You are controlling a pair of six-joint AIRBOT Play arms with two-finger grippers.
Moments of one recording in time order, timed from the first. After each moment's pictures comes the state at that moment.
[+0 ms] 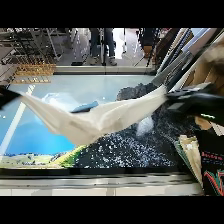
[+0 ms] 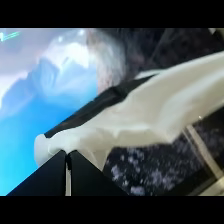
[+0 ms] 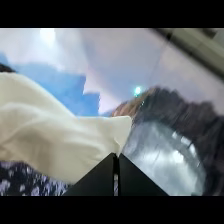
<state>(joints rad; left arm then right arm) 0.36 -0.99 1.75 0.83 -1.55 -1.11 0.31 -0.72 1.47 -1.43 1.15 1.23</state>
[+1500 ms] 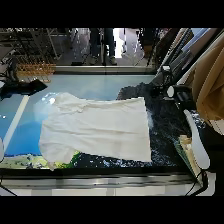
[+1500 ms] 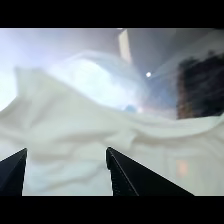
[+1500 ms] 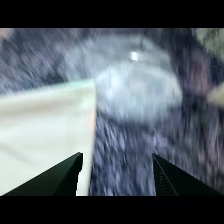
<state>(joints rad) 0.35 -1.89 1.99 0.93 -1.13 -1.25 -0.04 -1.75 1.71 -1.56 0.83 1.55</state>
